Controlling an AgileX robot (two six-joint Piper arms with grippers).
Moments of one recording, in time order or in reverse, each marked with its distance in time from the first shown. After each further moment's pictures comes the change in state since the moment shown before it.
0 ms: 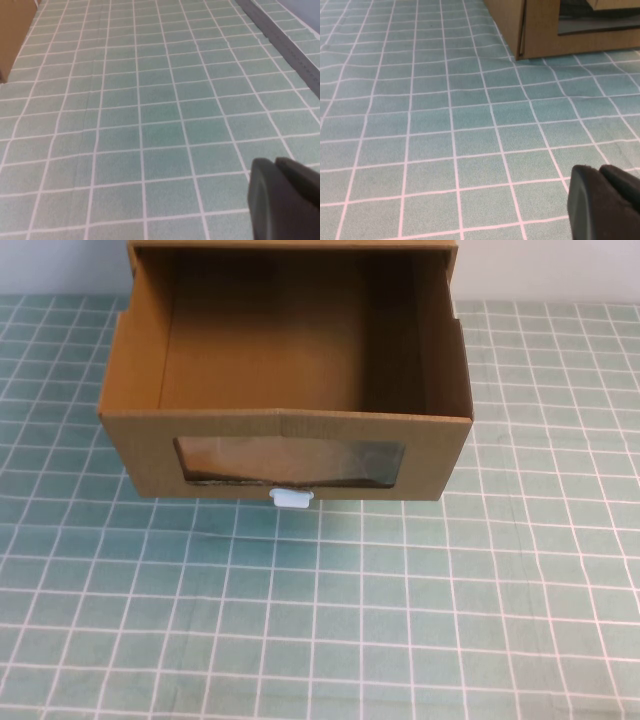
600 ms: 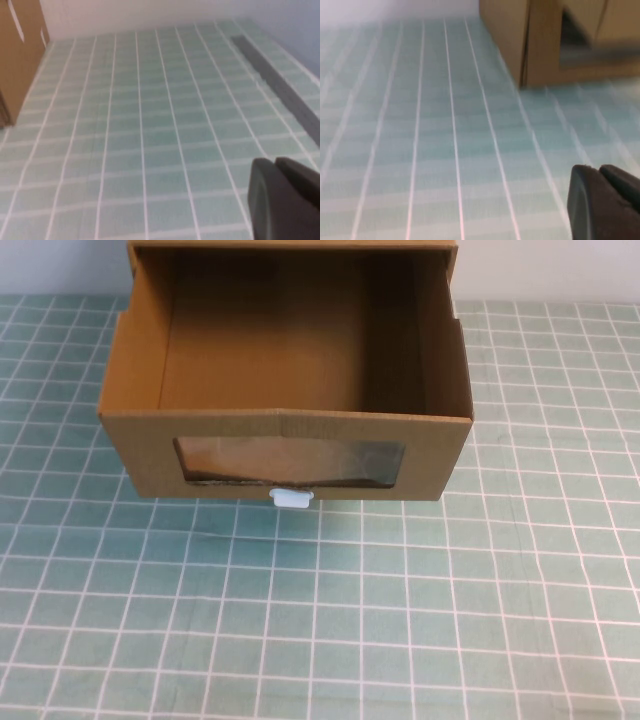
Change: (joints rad) right arm 0.000 0.000 0.002 0.000 -0.106 0.000; left arm 0.000 0.000 0.000 -0.002 -0.065 0.002
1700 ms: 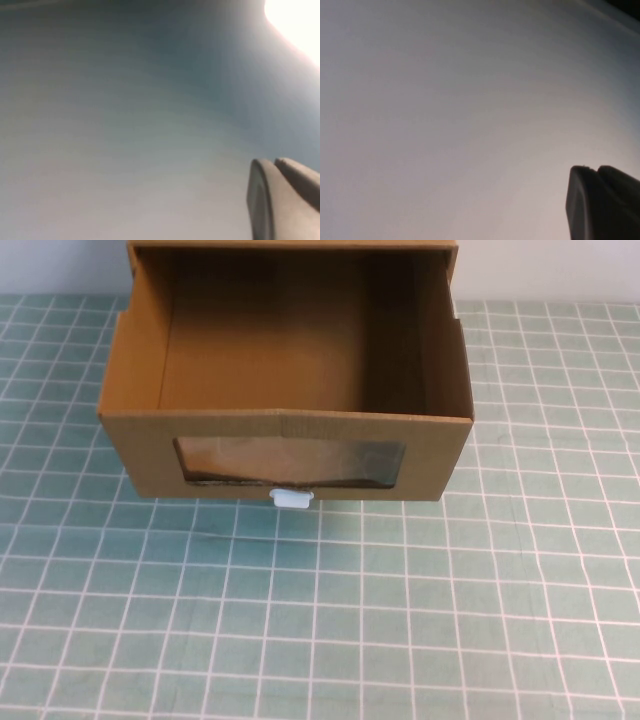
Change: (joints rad) right arm 0.000 0.000 -0.227 -0.087 -0.929 0.177; left arm 0.000 -0.002 -0.103 -0.104 -1.032 -0.355
